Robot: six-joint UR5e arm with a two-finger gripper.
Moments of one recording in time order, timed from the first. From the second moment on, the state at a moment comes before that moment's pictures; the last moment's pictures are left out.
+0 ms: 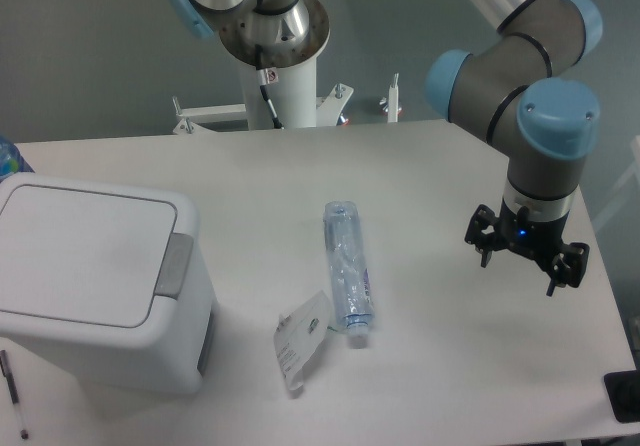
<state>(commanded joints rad) 2.68 -2.06 -1.38 -1.04 1.53 1.28</state>
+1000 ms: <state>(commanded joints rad) 2.66 -2.04 -1.42 -1.03 1.32 0.94</state>
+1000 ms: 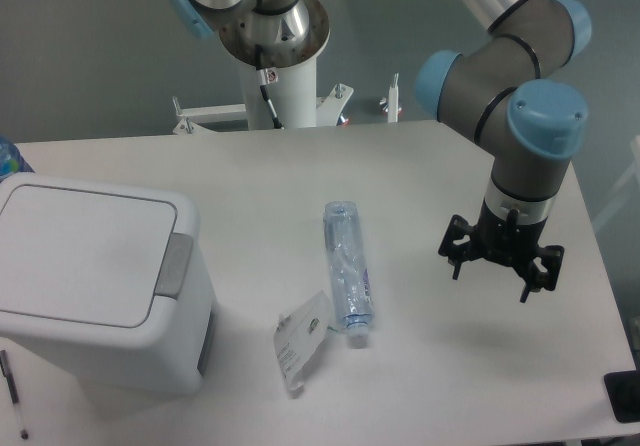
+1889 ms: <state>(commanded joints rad) 2.51 -1.93 -1.45 -0.96 1.18 0.64</state>
